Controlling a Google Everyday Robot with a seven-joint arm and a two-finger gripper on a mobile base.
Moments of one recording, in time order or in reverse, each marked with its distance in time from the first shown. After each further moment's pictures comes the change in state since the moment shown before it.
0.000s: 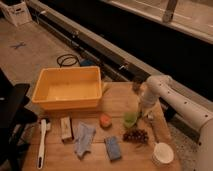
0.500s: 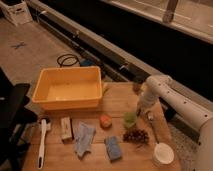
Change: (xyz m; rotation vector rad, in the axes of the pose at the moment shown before) arm 0.003 -0.007 -0.007 0.019 0.016 0.008
